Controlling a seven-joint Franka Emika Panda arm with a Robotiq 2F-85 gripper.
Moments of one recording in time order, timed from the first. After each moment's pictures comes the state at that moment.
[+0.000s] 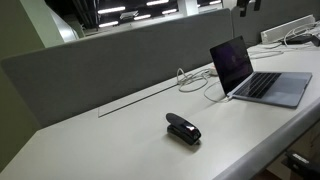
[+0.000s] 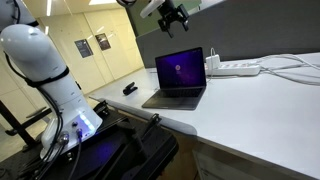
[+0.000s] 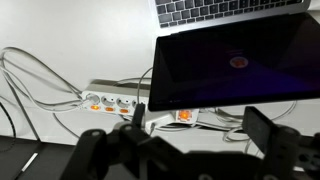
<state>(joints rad) -0.14 -0.10 -0.22 -2.40 -0.04 2.60 -0.36</state>
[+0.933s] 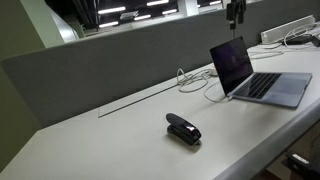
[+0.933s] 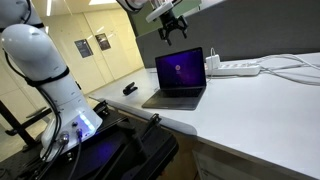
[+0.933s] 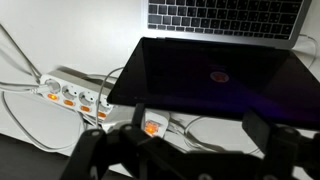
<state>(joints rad) -0.12 0.06 -0.14 -2.25 -0.09 2.48 -0.51</state>
